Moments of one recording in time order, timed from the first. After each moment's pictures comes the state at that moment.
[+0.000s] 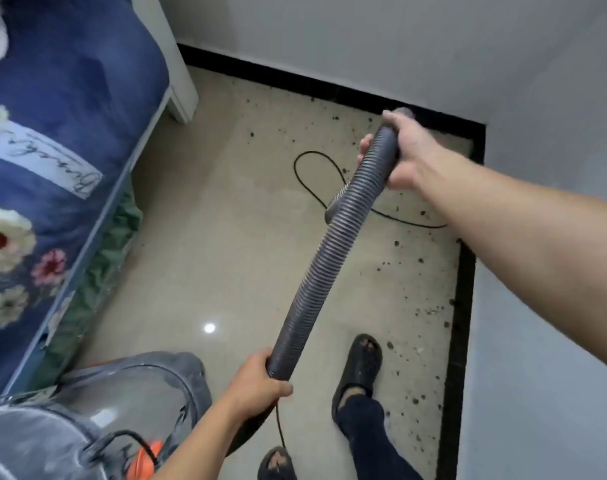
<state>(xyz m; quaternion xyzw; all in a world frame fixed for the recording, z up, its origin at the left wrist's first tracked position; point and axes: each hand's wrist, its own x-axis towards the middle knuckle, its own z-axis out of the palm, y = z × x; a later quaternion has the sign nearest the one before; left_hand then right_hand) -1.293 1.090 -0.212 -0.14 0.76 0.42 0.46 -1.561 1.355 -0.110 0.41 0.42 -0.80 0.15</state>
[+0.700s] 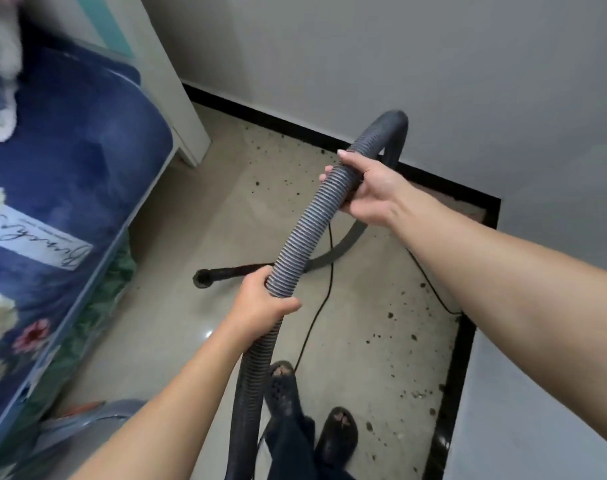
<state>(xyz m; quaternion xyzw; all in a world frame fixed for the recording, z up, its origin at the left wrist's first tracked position) -1.586 1.196 -0.122 -0.16 0.80 0.51 0.25 -1.745 1.381 -0.086 0.32 0.43 -0.79 0.29</state>
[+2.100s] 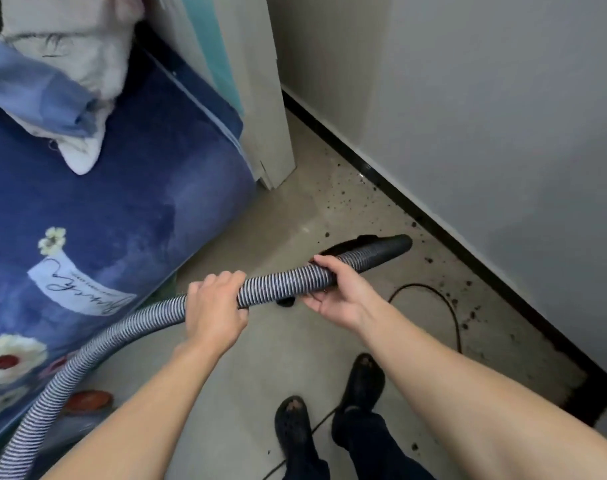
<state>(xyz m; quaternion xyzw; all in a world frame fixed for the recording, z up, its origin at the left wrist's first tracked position) -1.809 1.022 -0.178 -0.20 0.97 0.09 0.14 -1.935 1.193 -0.196 0.43 0.36 -0.65 0.51</state>
